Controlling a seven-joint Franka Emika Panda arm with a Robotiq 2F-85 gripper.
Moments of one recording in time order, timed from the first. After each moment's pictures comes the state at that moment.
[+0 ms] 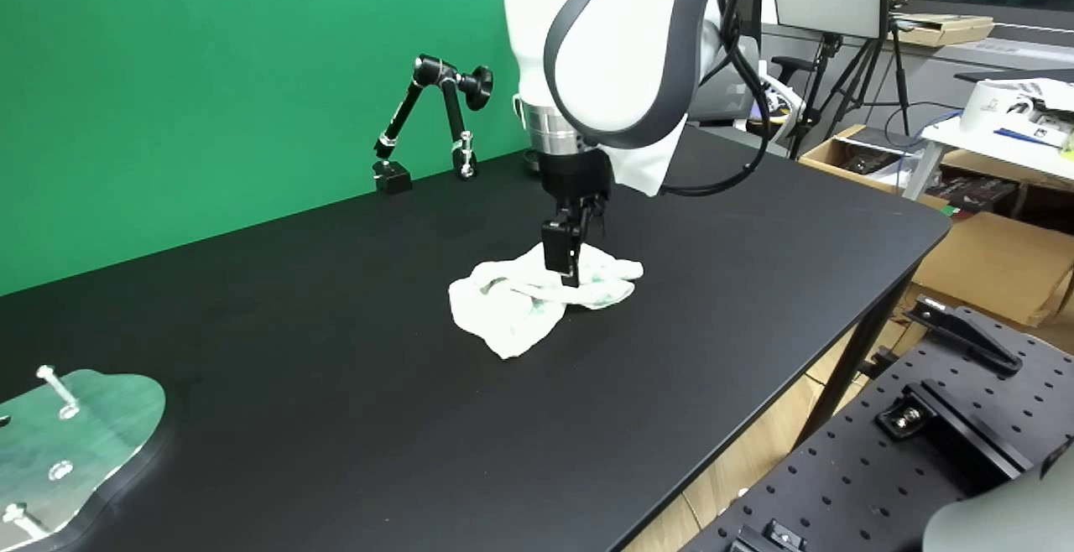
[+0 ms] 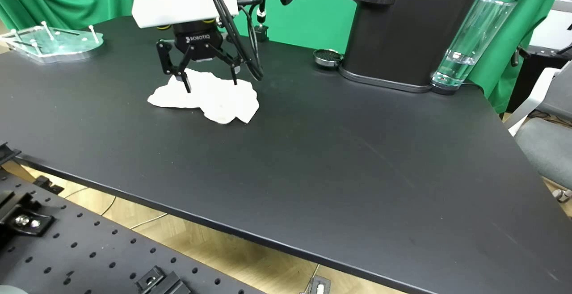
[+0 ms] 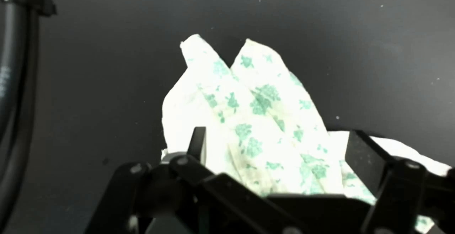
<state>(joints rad) 0.04 0.23 0.05 -2.55 -0.46 2.76 -0.08</state>
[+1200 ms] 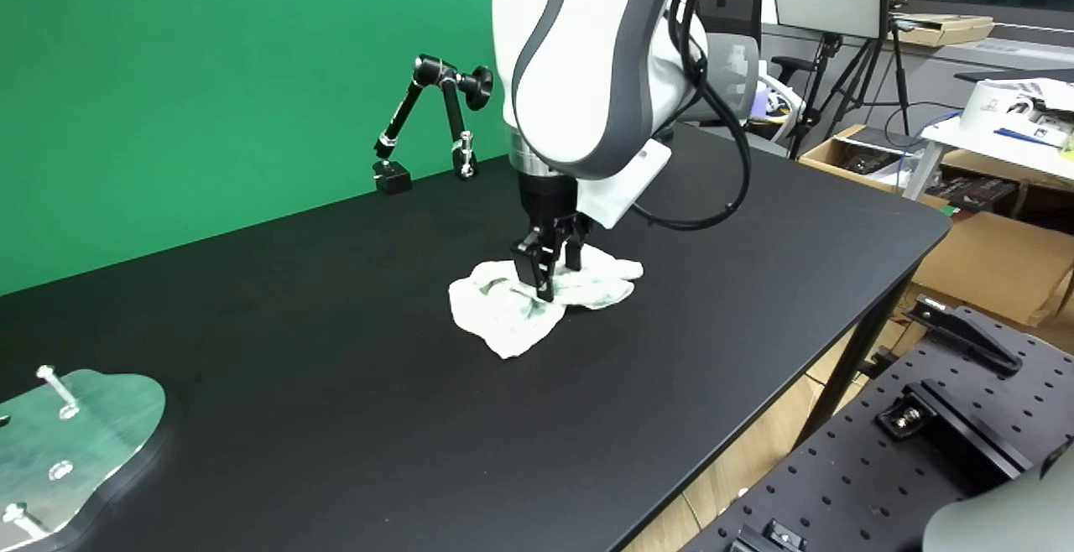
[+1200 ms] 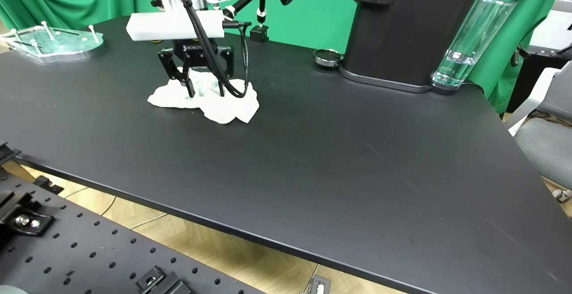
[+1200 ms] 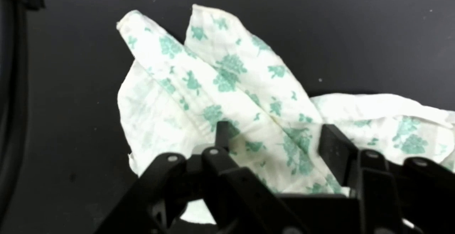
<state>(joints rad) 0.12 0.33 0.00 -2.50 -0.31 2.85 -0.01</state>
